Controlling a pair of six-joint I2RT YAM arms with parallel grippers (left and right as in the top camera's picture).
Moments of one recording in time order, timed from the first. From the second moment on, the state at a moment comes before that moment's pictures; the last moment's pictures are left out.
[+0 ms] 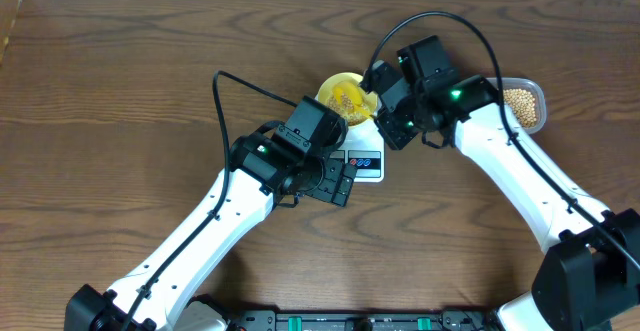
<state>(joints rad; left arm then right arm) -0.61 1.42 1.14 -0.93 0.15 -0.24 0.44 1.70 1.36 -0.78 -0.25 -0.25</state>
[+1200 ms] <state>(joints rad) -0.61 1.42 1.14 -0.93 0.15 -0.24 0.53 1.70 1.42 -0.80 0.01 -0.34</state>
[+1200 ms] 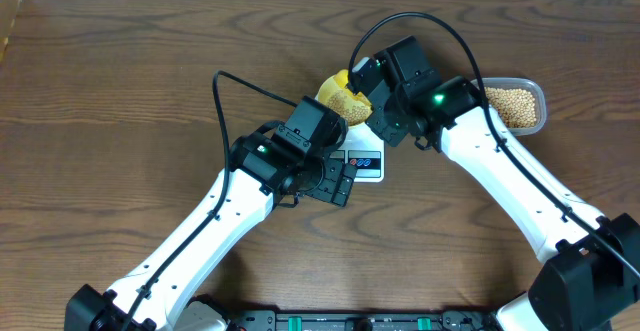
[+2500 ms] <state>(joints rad) -0.61 1.42 1.14 -0.93 0.15 -0.24 0.30 1.67 1.62 -1.17 0.12 -0.01</state>
